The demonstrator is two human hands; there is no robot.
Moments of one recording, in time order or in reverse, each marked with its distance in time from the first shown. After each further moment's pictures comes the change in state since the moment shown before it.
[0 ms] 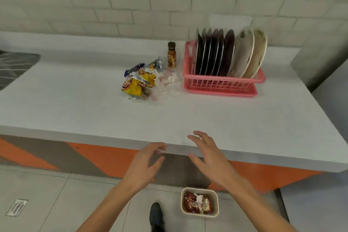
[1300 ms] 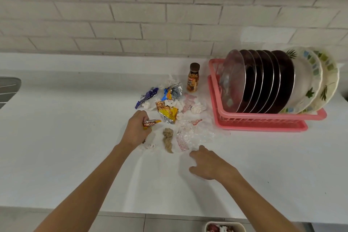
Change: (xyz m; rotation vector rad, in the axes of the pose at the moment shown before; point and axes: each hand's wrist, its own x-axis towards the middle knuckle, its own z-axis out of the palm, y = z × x) left_hand 0.315 -0.146 -0.160 0.107 0.183 0.032; right_hand 0.271 -0.040 0.029 -0.234 -0.465 0.353
